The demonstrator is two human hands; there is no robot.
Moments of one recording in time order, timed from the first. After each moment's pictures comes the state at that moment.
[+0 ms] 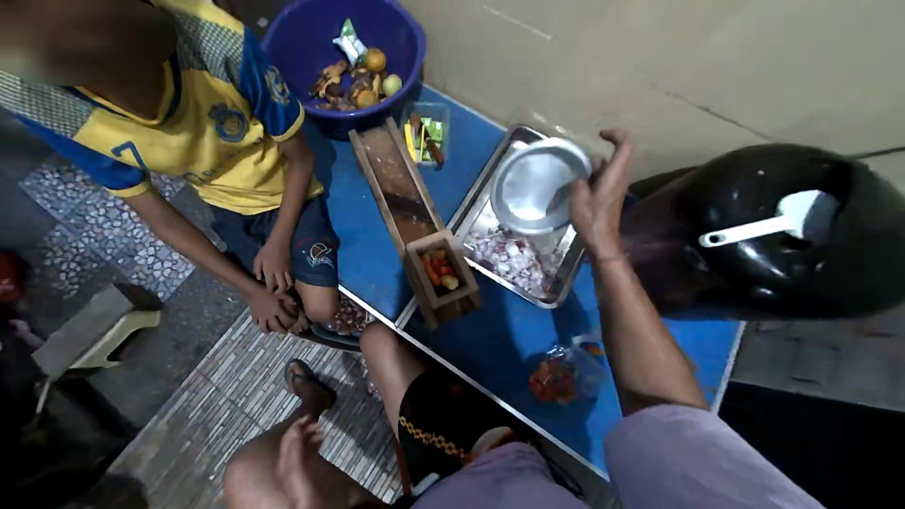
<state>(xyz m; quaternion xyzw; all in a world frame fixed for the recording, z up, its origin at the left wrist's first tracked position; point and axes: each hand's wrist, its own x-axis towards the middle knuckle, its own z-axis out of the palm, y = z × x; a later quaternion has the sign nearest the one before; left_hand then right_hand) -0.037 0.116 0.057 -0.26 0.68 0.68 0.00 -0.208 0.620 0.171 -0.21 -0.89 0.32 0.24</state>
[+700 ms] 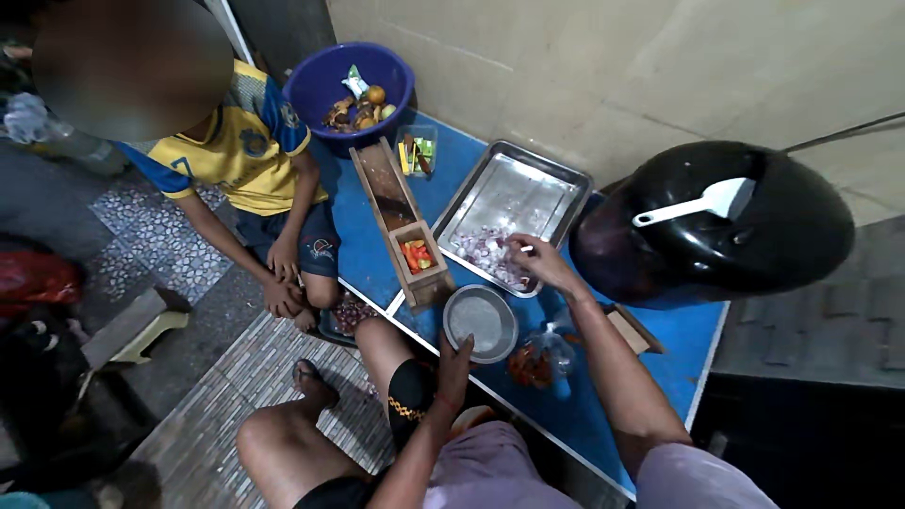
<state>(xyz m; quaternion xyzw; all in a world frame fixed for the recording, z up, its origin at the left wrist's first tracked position) -0.031 0.386 0.064 -0.15 0.58 0.73 0.31 -0.121 0.651 0.082 -0.16 -0.85 0.50 -0.07</state>
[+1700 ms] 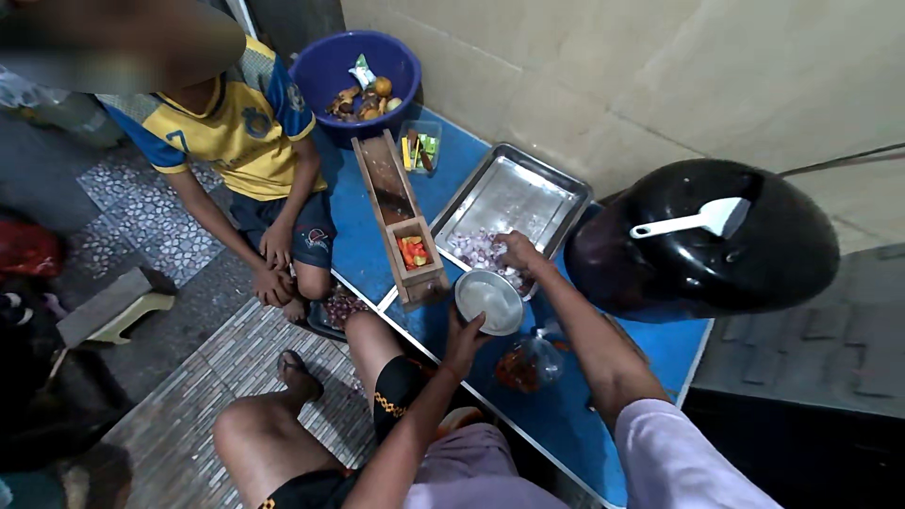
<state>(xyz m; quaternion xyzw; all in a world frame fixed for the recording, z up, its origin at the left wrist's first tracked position) -0.063 0.434 0.057 -0.15 0.47 0.81 0.33 -0.197 0.684 0.016 -0.10 -0.95 0.26 -0.17</state>
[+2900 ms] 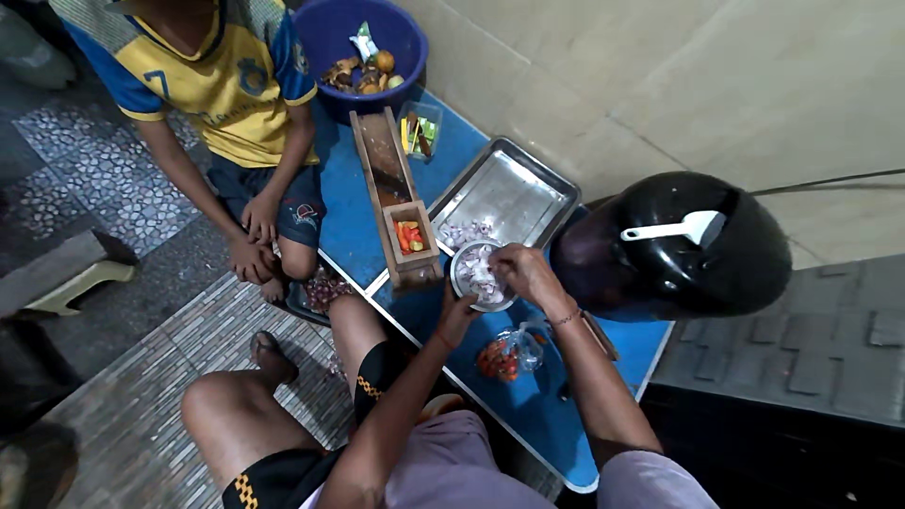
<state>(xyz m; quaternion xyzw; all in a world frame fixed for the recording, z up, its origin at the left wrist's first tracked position) -0.088 0.447 0.059 -0.14 0.40 0.84 0.35 -0.100 0.601 0.146 -0.03 -0.96 0.26 -0.04</state>
